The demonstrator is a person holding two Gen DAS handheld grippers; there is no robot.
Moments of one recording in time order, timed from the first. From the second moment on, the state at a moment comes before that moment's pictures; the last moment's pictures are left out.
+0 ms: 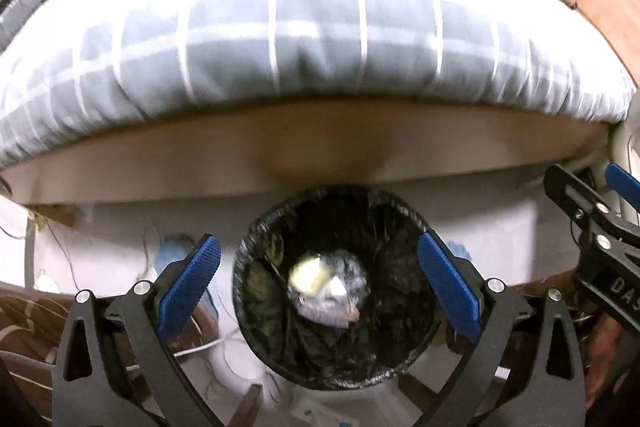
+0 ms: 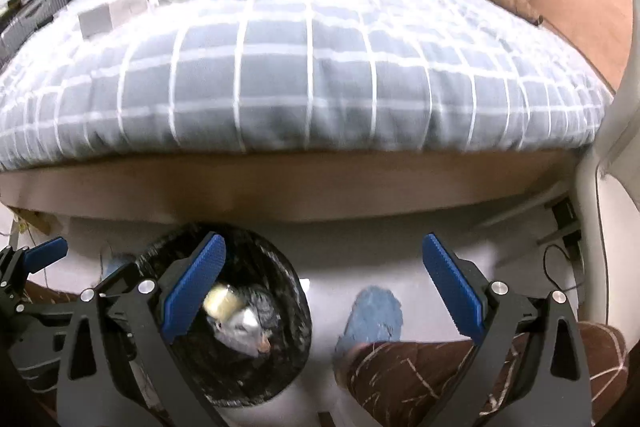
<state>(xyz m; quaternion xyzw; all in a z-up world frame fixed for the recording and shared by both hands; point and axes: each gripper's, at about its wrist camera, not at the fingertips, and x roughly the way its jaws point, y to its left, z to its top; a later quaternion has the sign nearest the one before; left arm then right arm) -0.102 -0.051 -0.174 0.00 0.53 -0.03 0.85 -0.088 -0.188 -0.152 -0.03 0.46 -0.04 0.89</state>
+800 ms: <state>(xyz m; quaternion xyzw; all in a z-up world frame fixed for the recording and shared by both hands) -0.047 -0.008 -0.096 -0.01 0.43 0.01 0.90 -0.035 -0.184 -0.098 -0.05 0.38 -0.03 0.92</state>
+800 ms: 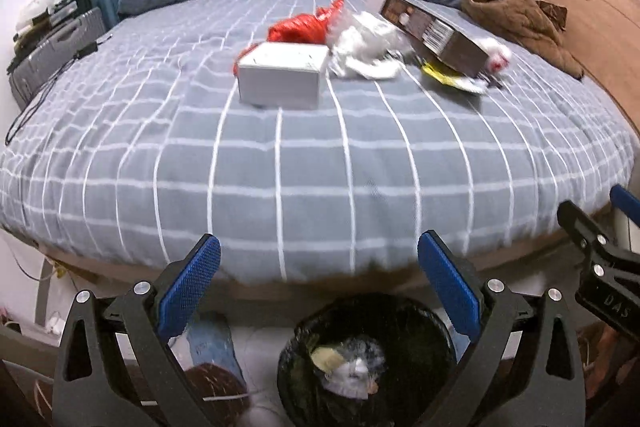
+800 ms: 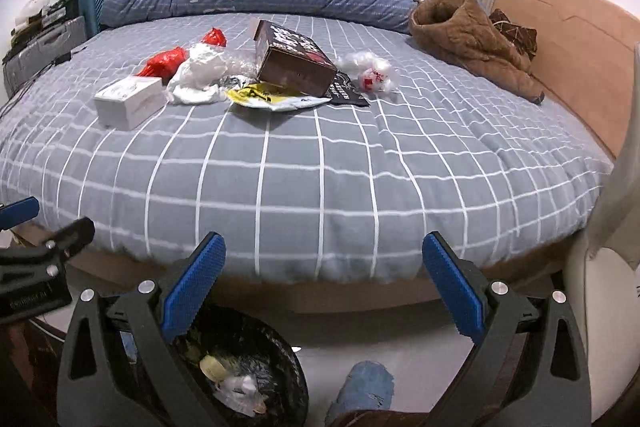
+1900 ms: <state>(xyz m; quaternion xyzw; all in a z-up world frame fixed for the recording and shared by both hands) 0.097 0.013 -0.103 -0.01 0.43 0.03 0.90 0.188 -0.279 -0.093 -0.01 0.35 -0.06 0.93</state>
